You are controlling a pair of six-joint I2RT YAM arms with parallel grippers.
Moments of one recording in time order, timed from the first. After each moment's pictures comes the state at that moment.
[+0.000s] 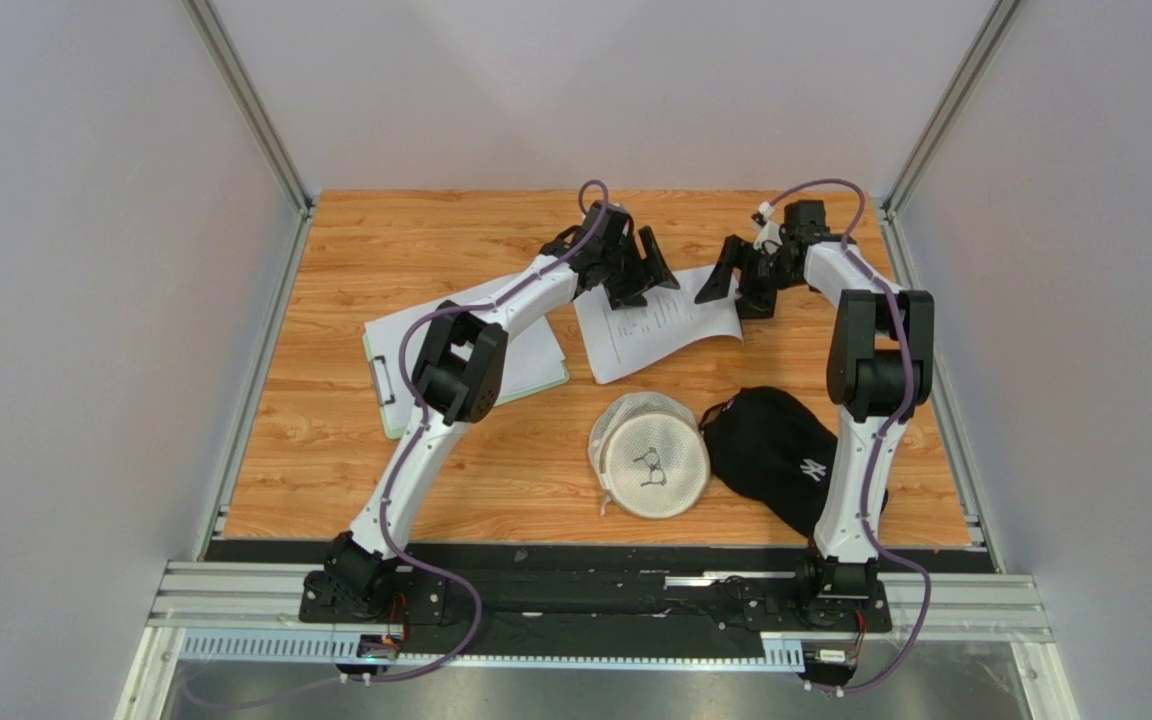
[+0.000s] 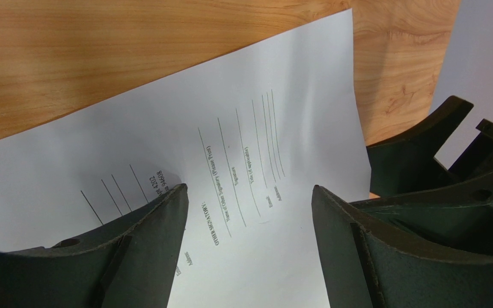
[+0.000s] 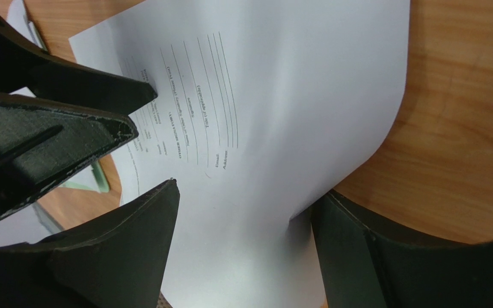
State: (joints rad) left arm -0.59 2.61 2.28 -0.38 0.29 -0.90; right arm -0.02 2.22 1.72 -0.58 -0.59 0.22
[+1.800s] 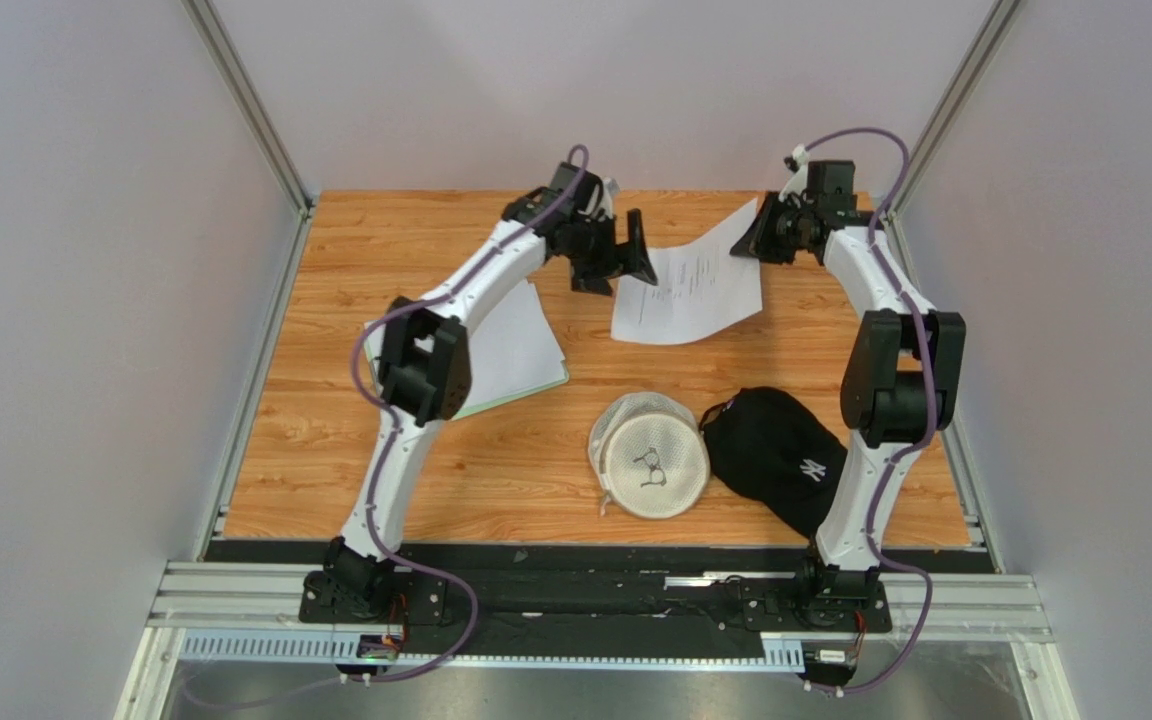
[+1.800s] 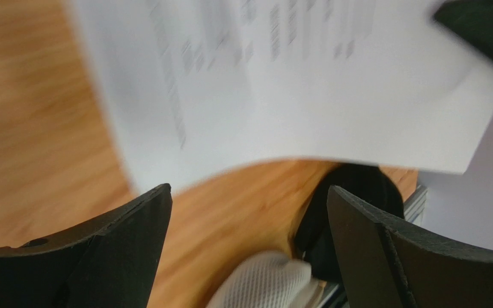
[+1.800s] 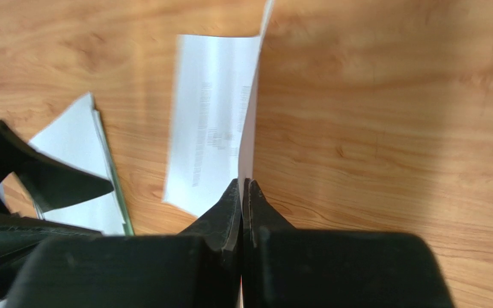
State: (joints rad) left arm -0.52 2.48 2.35 -0.70 0.45 -0.60; right arm -0.03 2.05 1.69 -0.46 -0.46 0.34
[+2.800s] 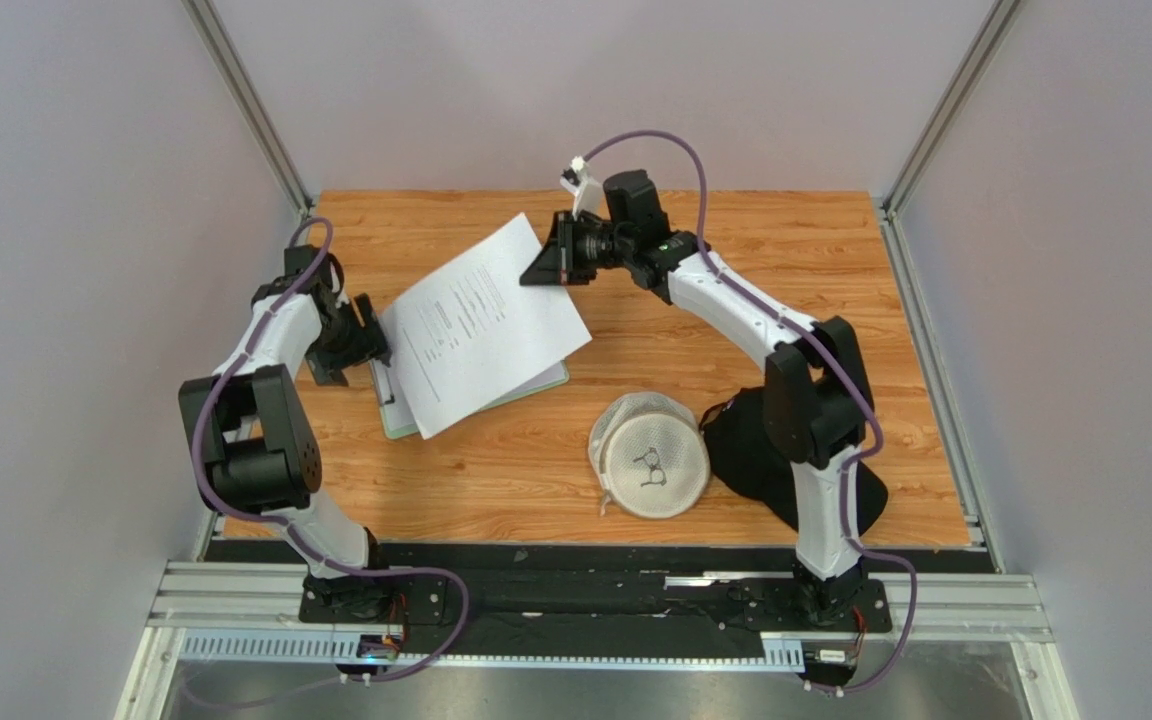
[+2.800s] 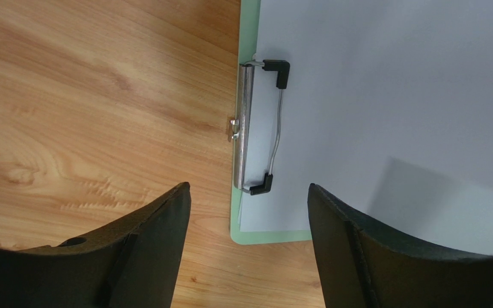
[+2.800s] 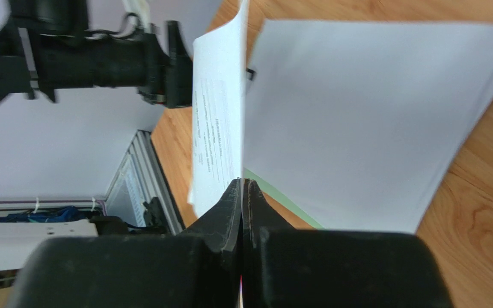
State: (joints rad) left arm 0.21 1.64 1.18 -0.73 0.03 -0.28; right arm 0.56 2.02 1.77 -0.16 -0.66 0.56
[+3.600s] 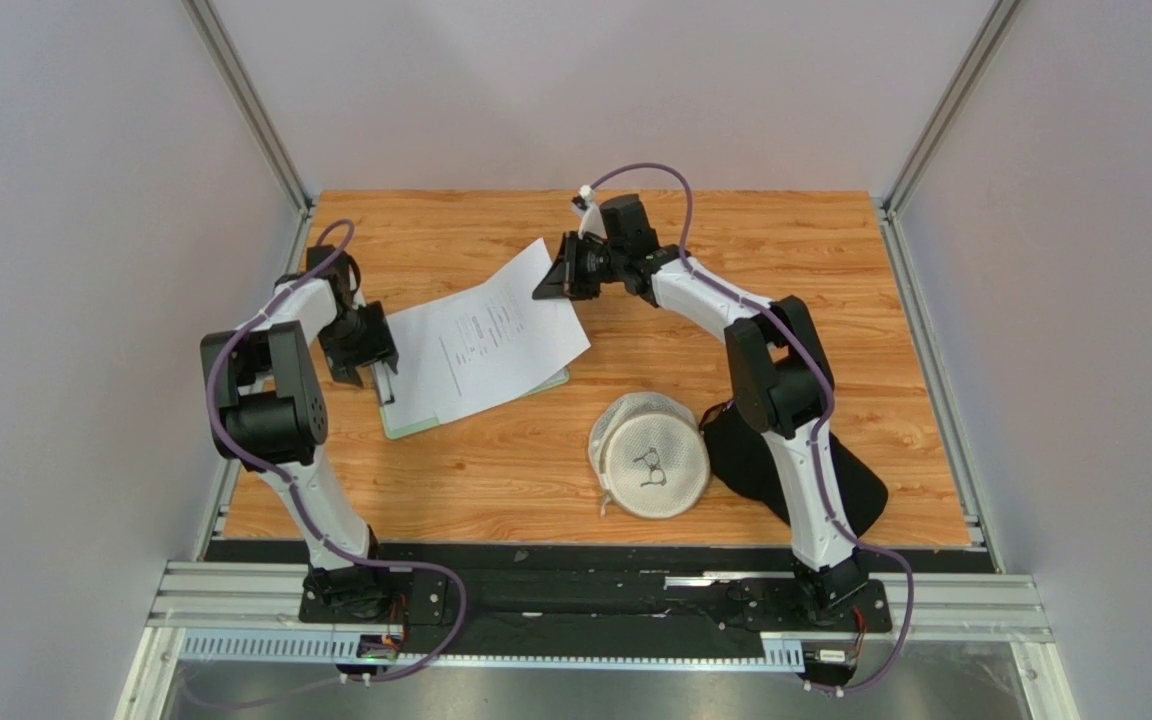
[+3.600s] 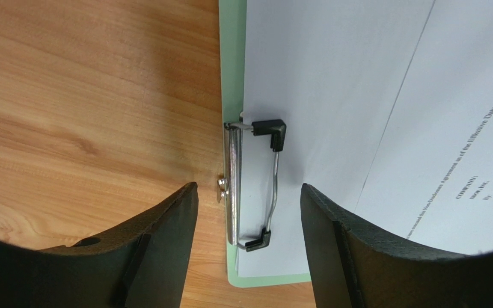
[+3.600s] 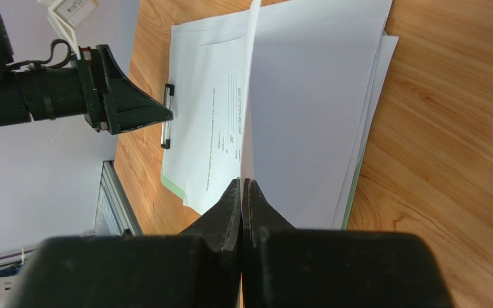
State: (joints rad) left arm 0.18 1.87 1.27 -0.72 0.04 -0.24; right arm 0.51 2.29 1.84 -0.12 -0.61 0.63
